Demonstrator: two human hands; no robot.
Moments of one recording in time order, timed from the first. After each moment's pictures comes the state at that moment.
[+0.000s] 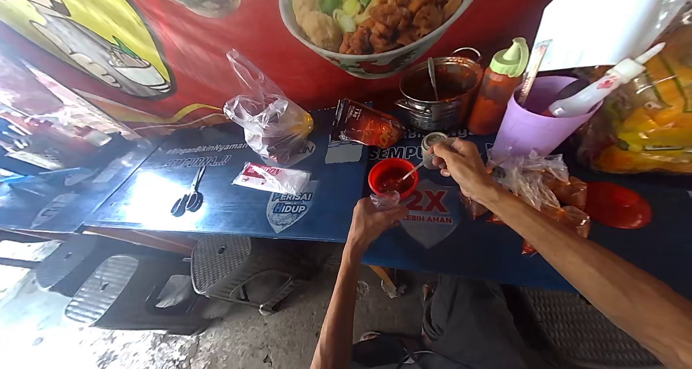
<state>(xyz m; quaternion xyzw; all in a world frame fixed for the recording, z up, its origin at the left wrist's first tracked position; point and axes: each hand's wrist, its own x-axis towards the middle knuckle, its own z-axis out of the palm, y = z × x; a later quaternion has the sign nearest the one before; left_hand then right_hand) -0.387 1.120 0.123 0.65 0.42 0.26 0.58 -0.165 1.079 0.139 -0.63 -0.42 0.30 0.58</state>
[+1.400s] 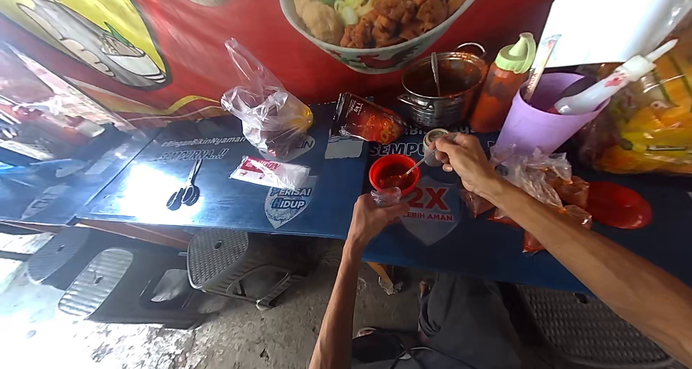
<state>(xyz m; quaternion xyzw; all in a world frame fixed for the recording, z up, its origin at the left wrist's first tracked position) -0.387 1.120 0.120 0.65 0.42 0.26 0.58 -0.164 1.084 0.146 -0.63 -0.40 0.32 0.59</state>
